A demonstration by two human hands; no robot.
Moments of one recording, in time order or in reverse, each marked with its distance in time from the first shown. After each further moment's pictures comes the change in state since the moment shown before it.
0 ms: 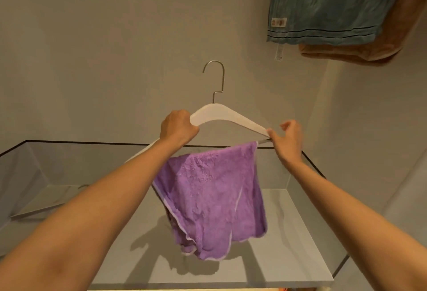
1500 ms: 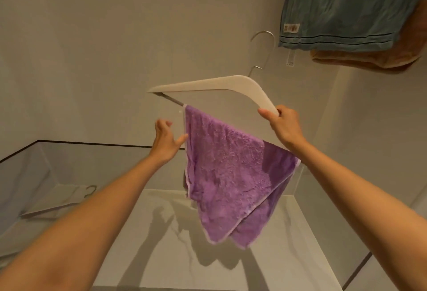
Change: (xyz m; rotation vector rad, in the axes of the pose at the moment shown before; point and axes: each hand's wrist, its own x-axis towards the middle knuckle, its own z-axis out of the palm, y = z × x) left_hand -0.006 -0.071 0.022 -0.413 0.014 -0.118; right_hand 0.020 -0.055 0.003 0.033 -0.192 -0.194
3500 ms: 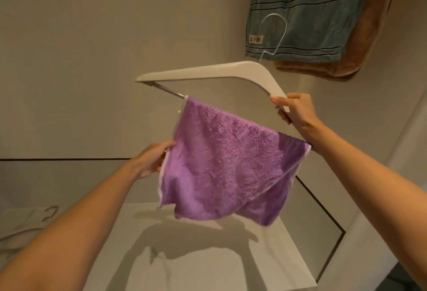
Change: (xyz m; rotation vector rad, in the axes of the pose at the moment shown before) left_hand 0.008 0.023 0.015 -0.663 -0.603 -0.313; right_hand 0.020 -0.006 -0.093 0.367 0.061 0.085
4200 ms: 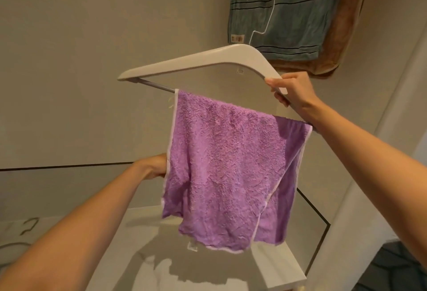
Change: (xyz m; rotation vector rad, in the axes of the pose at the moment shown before) left_hand 0.005 0.005 0.050 0.477 -0.245 -0.021; right_hand 0.013 -0.028 -0.034 -0.063 -0.022 -0.076
